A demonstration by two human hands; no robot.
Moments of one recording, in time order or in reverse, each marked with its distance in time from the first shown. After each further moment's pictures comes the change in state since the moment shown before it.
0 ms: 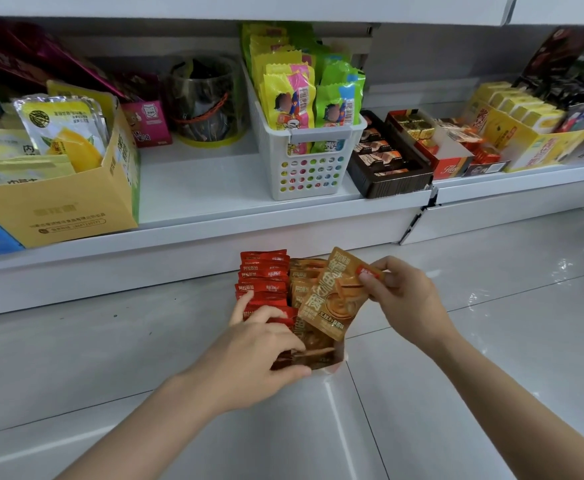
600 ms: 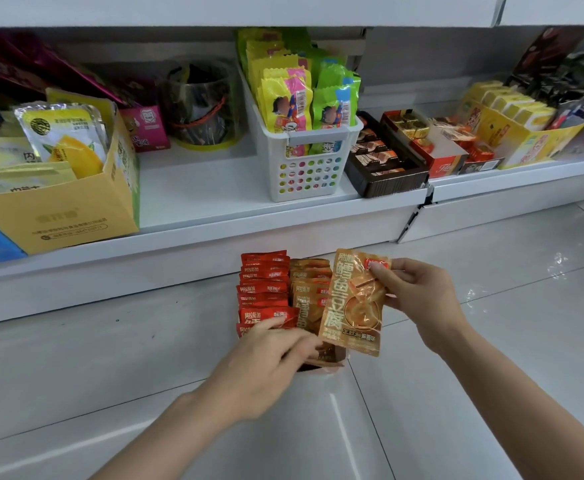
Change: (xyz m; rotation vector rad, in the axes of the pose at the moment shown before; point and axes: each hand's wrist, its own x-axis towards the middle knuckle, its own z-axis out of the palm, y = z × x) left_hand -0.005 0.013 0.010 -0.464 0.098 -0.072; right_hand -0.001 -0.009 -0.008 0.456 0.061 0.264
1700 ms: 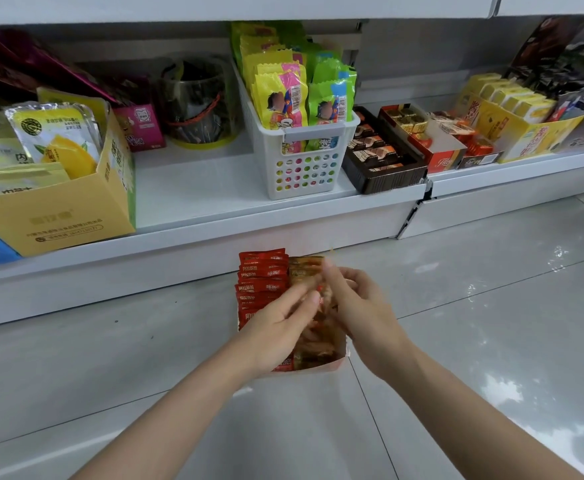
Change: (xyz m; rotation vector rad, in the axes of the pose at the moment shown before) left_hand 0.029 0.024 -0.013 -0.476 -0.021 -0.282; right_hand -0.031 0.013 0.064 0.087 -0.129 0.141
